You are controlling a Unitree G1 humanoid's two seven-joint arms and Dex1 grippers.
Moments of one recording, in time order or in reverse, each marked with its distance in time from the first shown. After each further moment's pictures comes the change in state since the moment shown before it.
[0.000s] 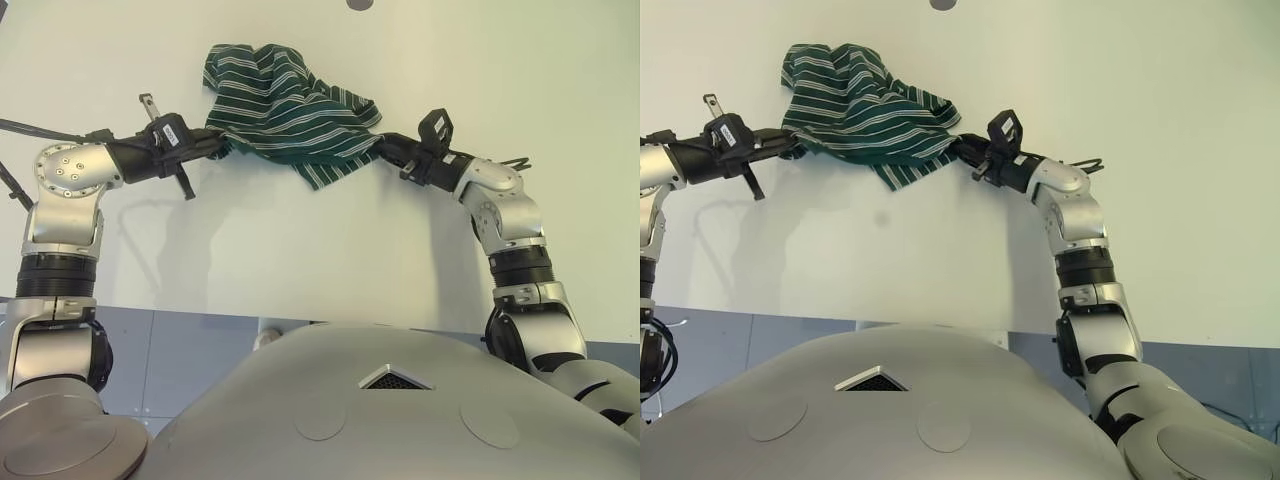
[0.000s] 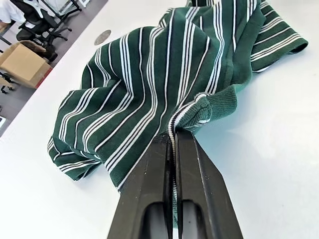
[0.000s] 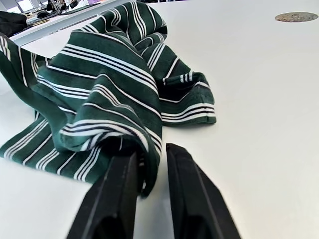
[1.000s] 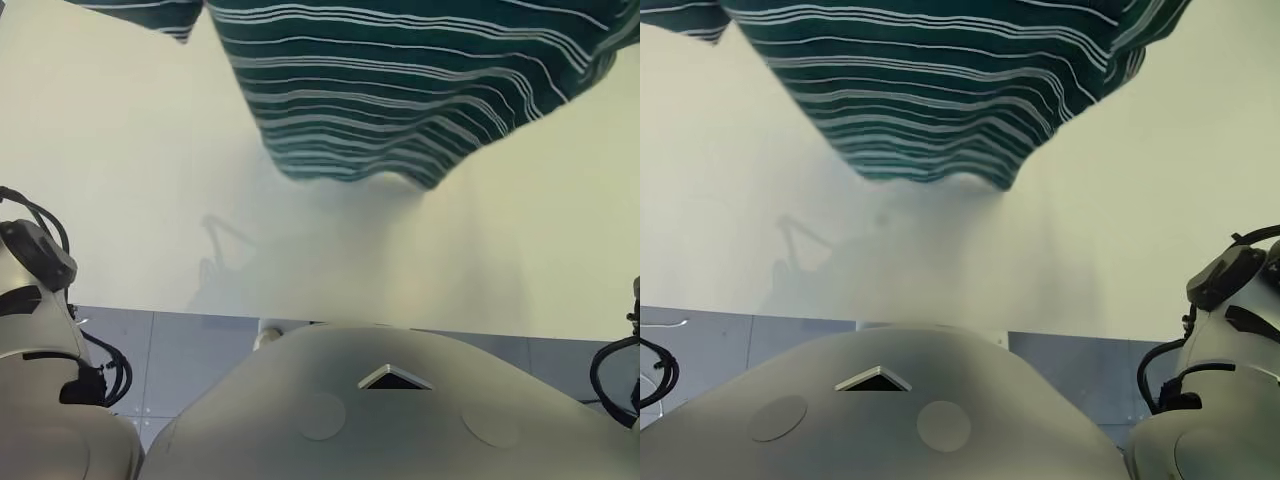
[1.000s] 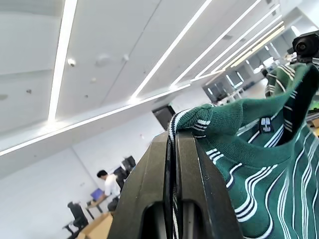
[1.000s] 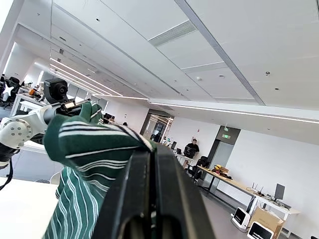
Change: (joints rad) left arm -0.601 0.081 0.482 -0.535 -0.787 0.627 0.202; right arm -0.396 -0.585 -0.689 -0.760 0.967 0.363 -0.139
